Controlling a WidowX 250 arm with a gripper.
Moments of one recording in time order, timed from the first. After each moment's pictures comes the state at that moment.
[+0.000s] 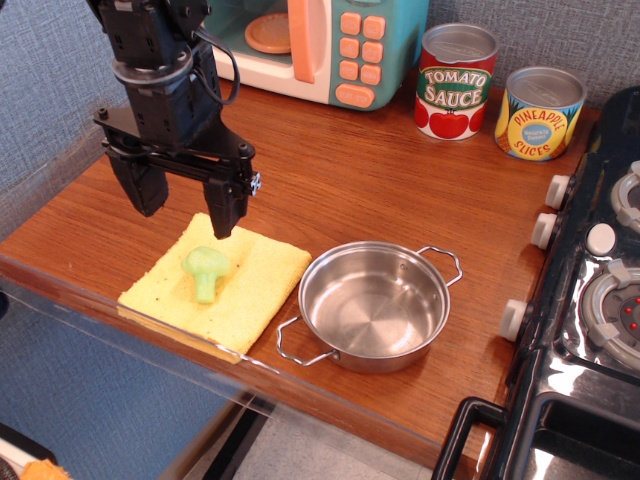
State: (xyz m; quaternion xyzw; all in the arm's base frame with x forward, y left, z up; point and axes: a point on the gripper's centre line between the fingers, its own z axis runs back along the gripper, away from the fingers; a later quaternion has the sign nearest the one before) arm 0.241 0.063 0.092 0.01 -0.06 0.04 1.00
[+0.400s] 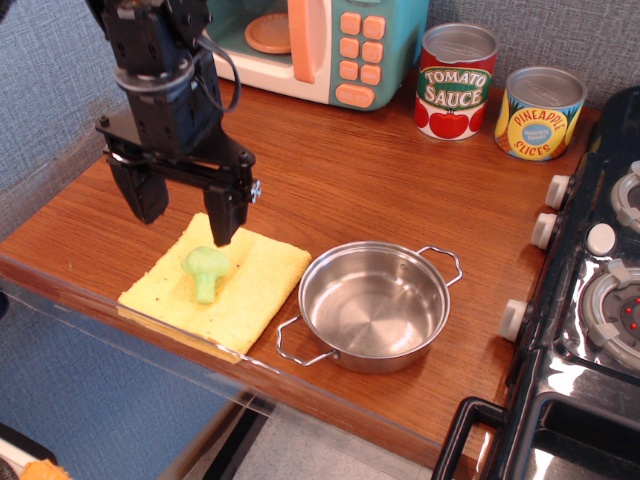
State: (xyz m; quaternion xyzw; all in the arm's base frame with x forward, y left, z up) arm 0.239 0.062 0.085 0.01 -0.05 0.04 1.00
